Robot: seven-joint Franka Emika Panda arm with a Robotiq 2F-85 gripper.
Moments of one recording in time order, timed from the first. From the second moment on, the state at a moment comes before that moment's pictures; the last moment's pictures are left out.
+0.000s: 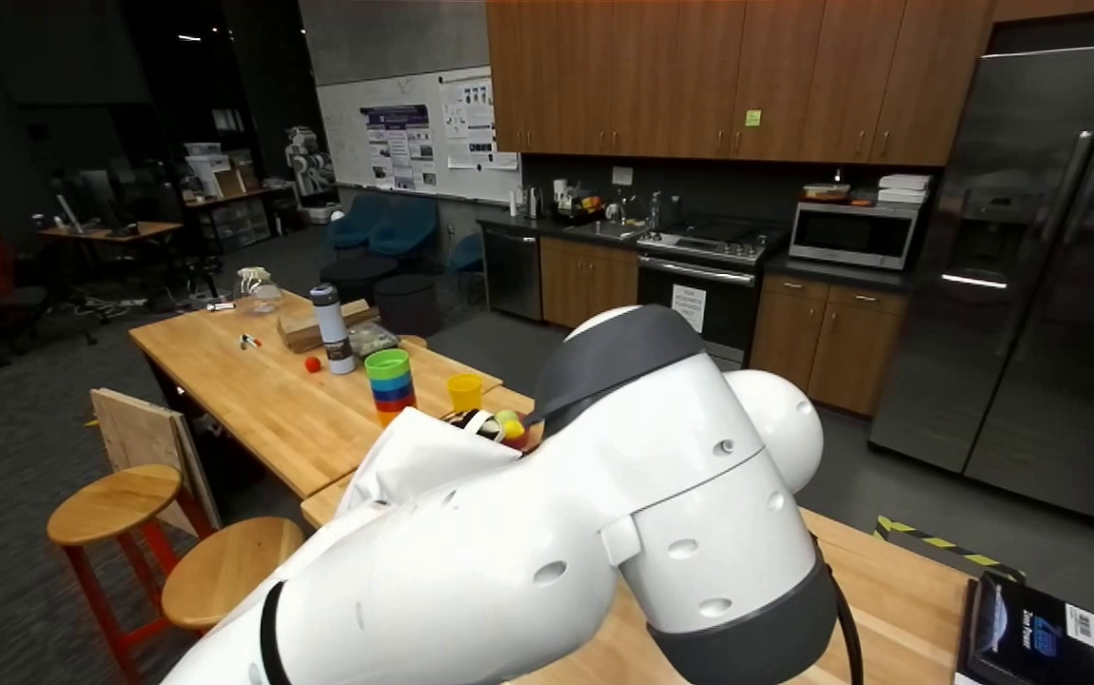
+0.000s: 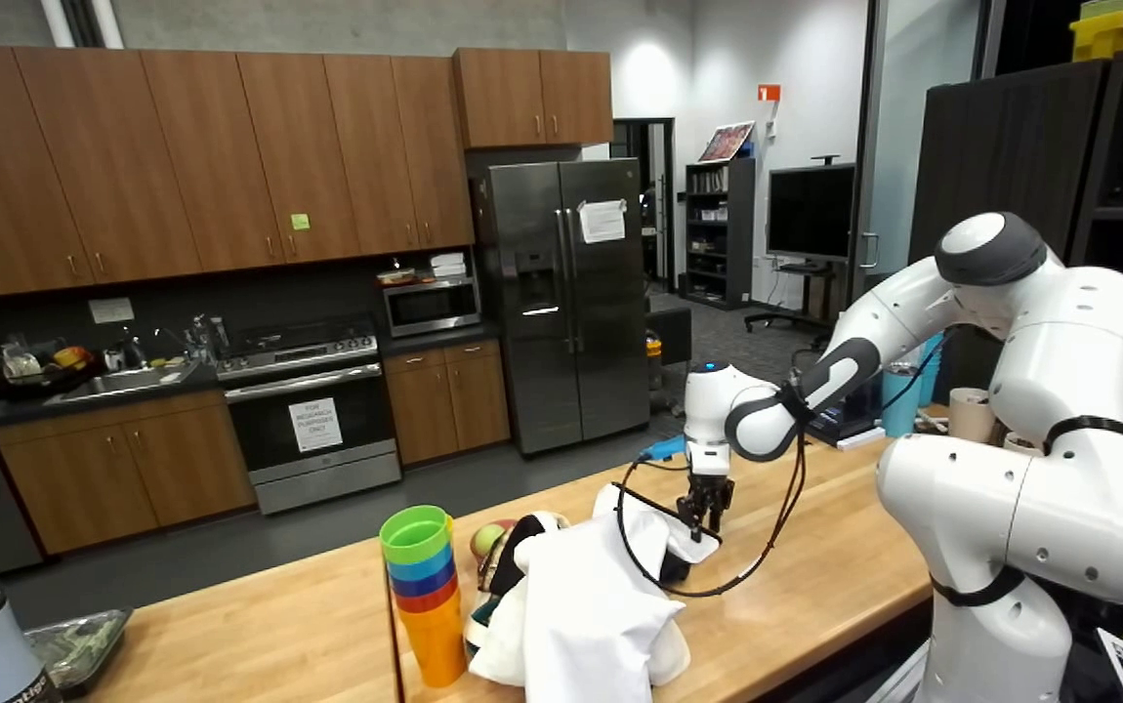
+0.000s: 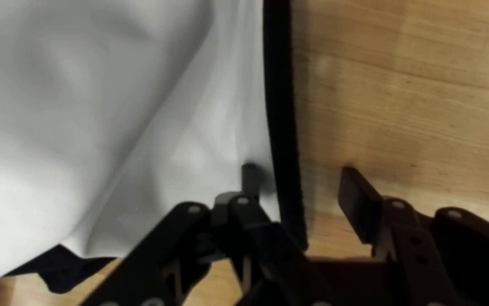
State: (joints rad) arm 1.70 -0.90 -1.97 -2.35 -1.22 2.31 -2.54
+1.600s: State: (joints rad) arm 0.93 -0.80 -1.06 -2.49 -1.41 1.97 -2.38
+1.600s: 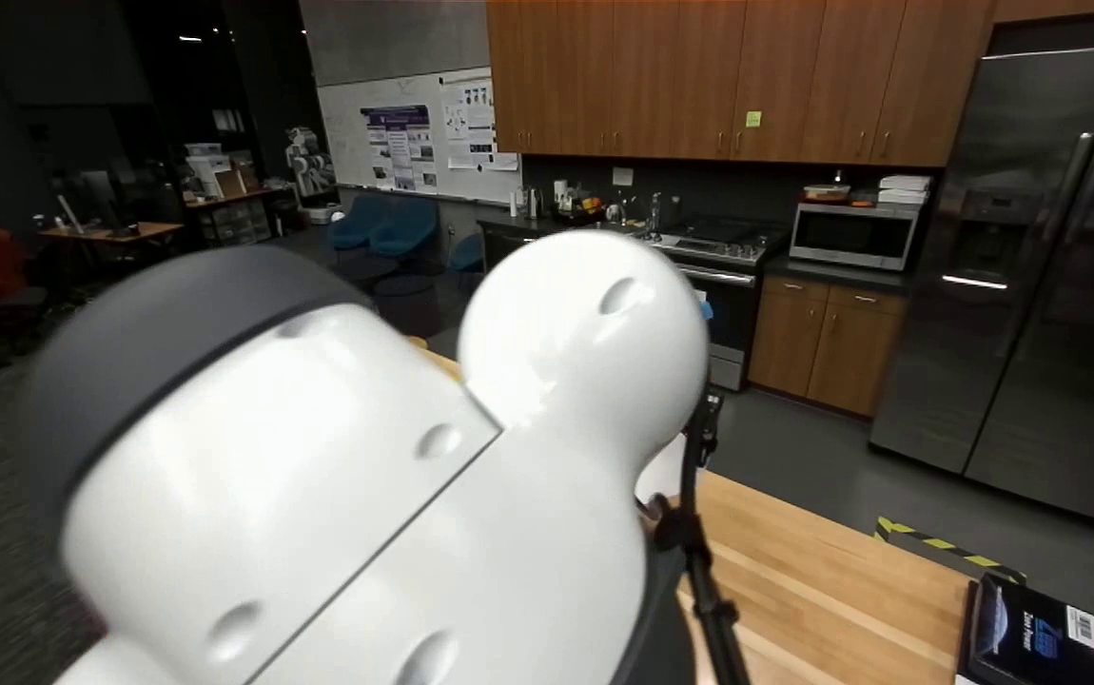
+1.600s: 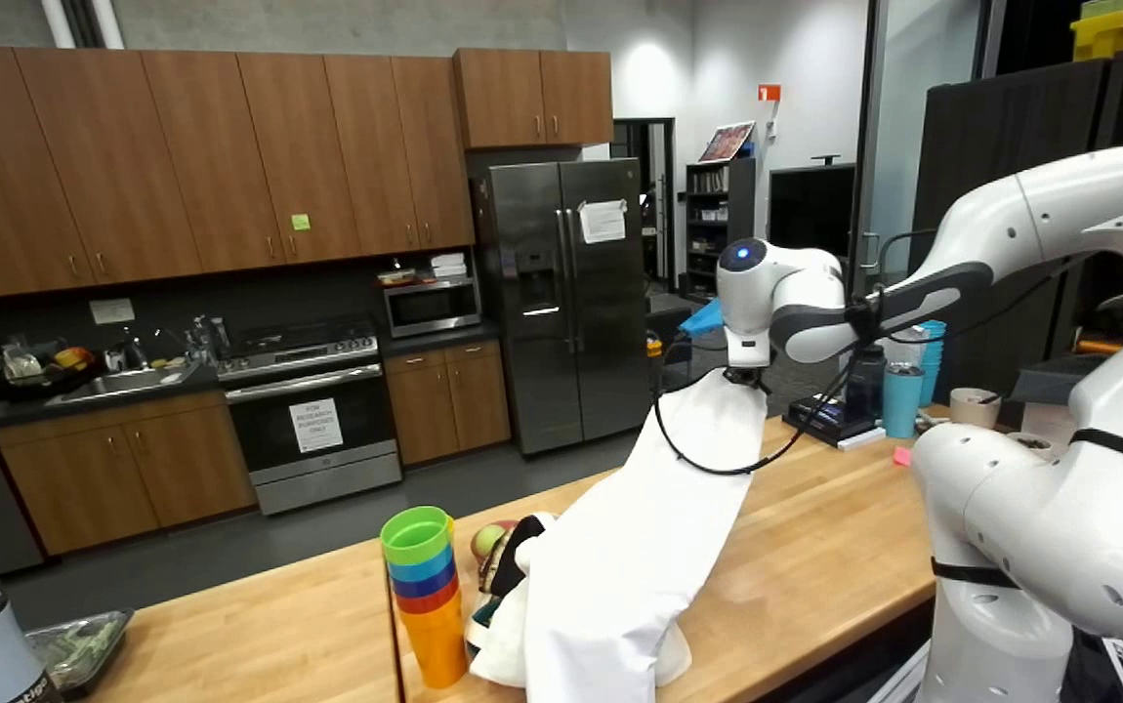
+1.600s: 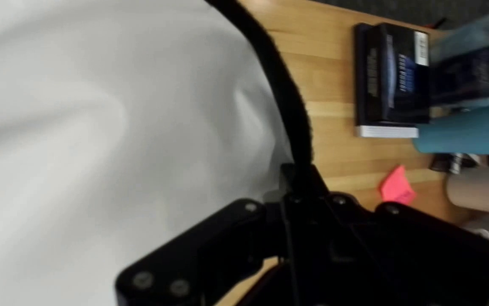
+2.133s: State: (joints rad) arm 0.30 -1.00 -0.65 -2.74 -1.33 1.73 -2.33
